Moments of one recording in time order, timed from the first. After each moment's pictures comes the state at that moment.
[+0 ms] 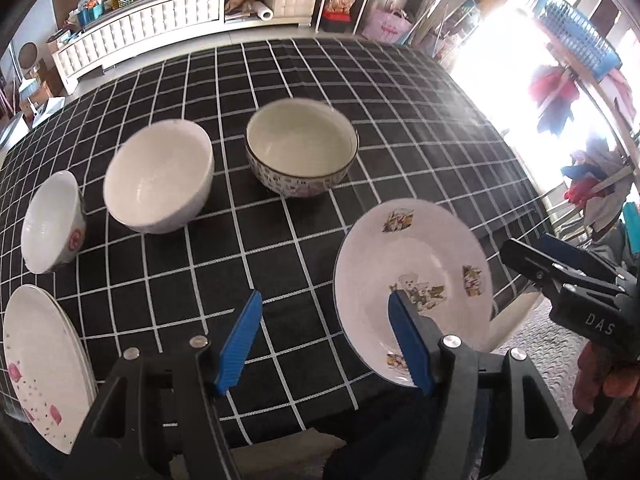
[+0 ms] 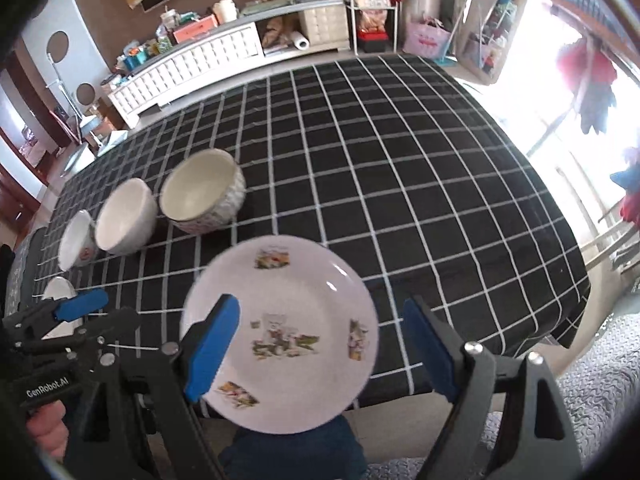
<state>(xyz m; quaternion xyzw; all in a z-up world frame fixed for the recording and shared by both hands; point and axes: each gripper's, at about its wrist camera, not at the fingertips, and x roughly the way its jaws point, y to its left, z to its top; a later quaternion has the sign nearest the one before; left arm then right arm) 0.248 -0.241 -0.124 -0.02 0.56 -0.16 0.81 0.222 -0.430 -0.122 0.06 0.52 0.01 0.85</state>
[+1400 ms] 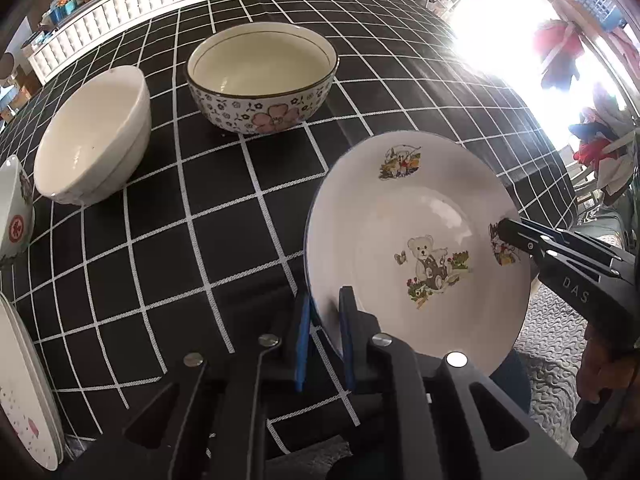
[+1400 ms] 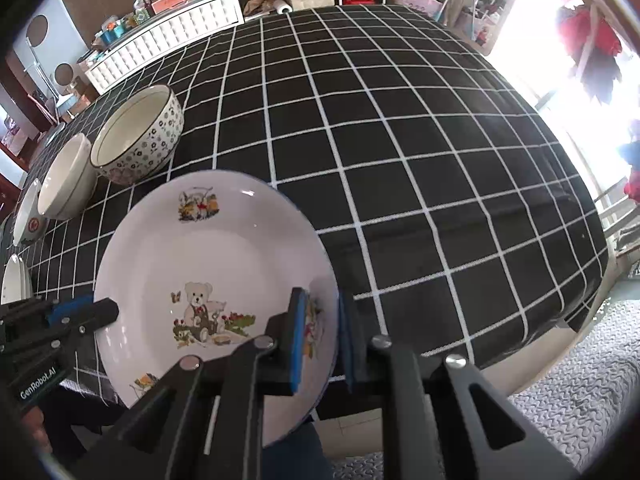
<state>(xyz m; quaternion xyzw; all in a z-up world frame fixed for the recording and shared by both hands) 0.251 -0.276 -0.193 0.01 0.59 -0.18 0.79 0.219 -0.438 -0.182 0.05 0.56 -0.01 0.83</state>
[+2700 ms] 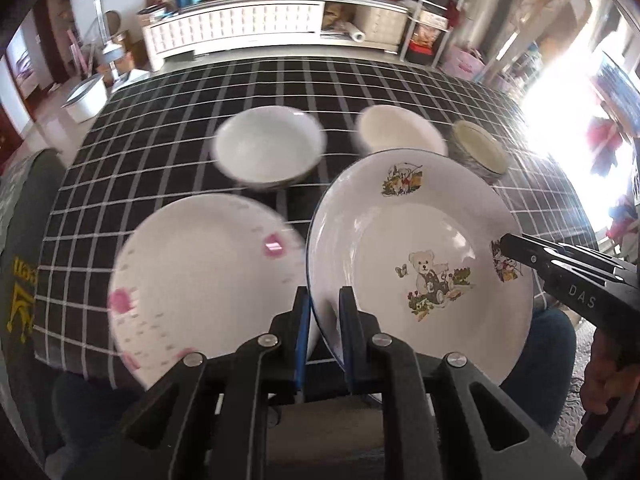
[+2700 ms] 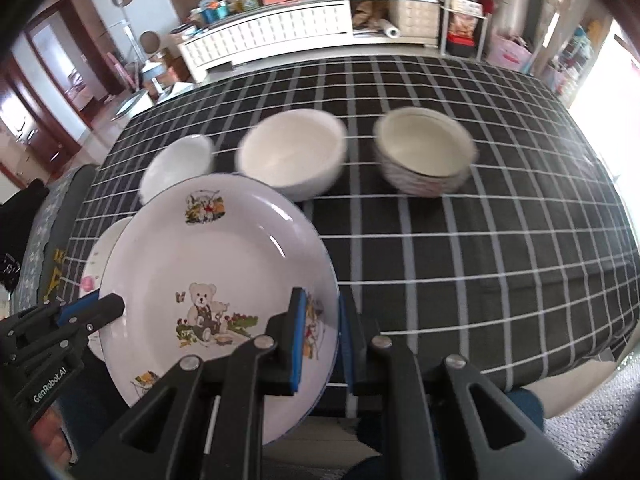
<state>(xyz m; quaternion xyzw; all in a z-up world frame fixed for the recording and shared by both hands) 0.171 -0.020 -0.113 -0.05 0.53 -0.04 0.85 0.204 -0.214 -0.124 0.01 0.53 0.12 0.84</state>
